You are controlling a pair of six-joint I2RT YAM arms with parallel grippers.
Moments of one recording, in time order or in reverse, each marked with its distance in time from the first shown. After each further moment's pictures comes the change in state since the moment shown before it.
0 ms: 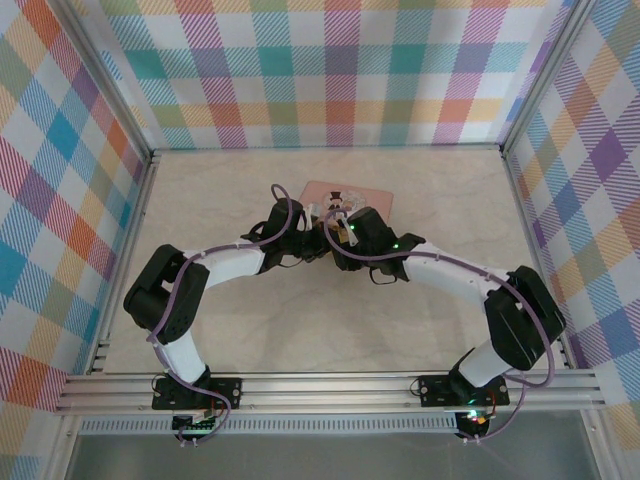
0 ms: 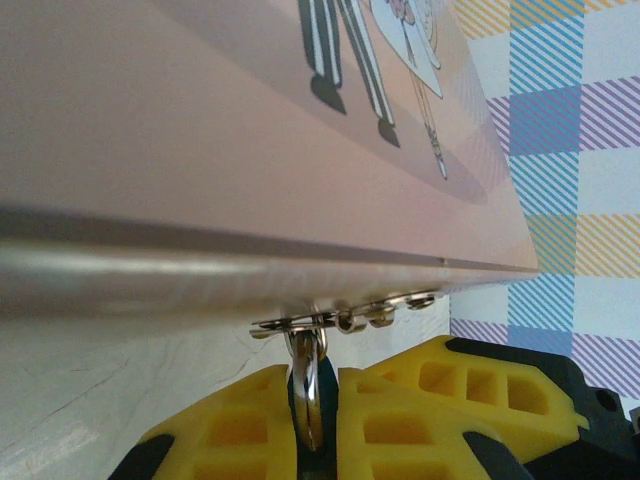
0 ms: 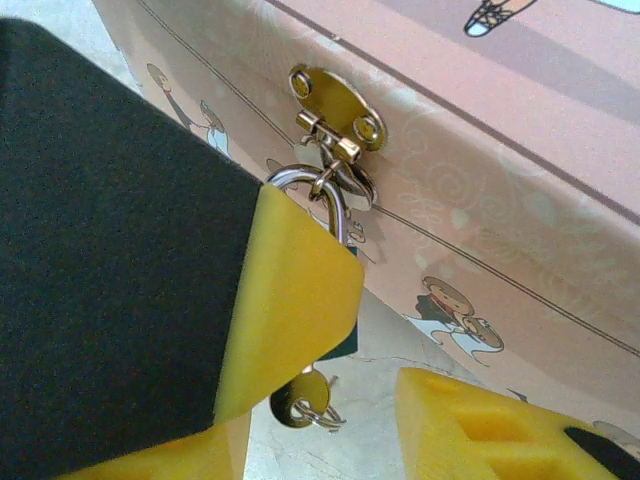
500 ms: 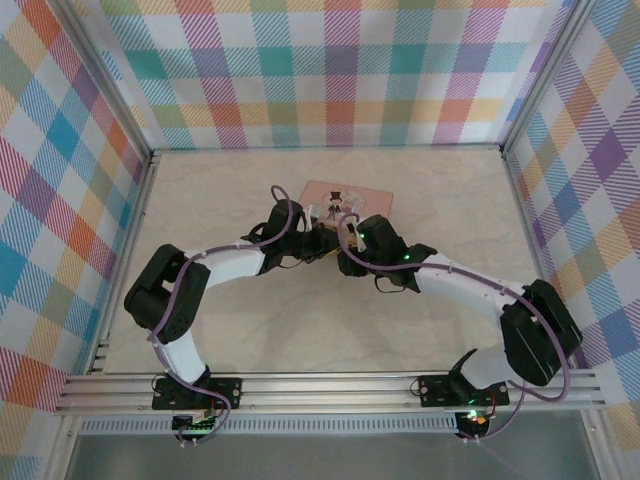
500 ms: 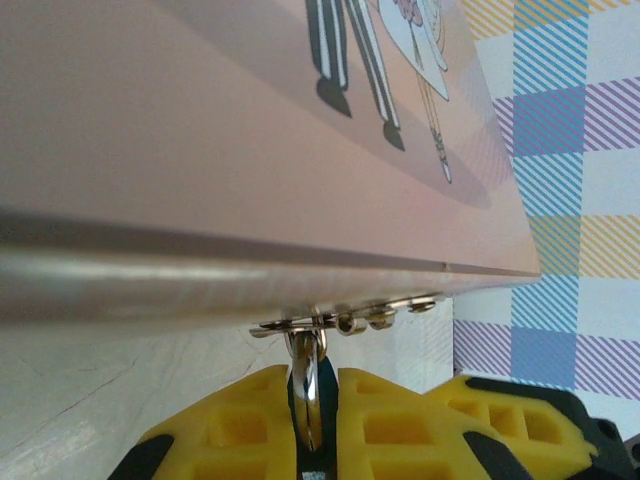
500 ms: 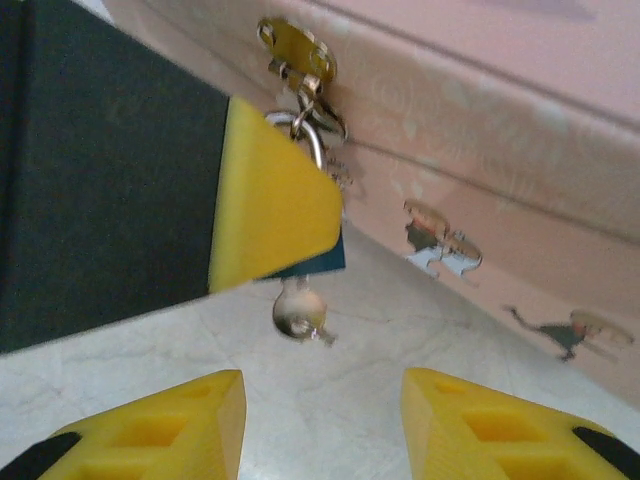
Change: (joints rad) left arm 0.000 0.002 -0.010 0.009 -0.004 0.000; right arm -0.005 -0.099 -0.104 0.050 -0.024 0.111
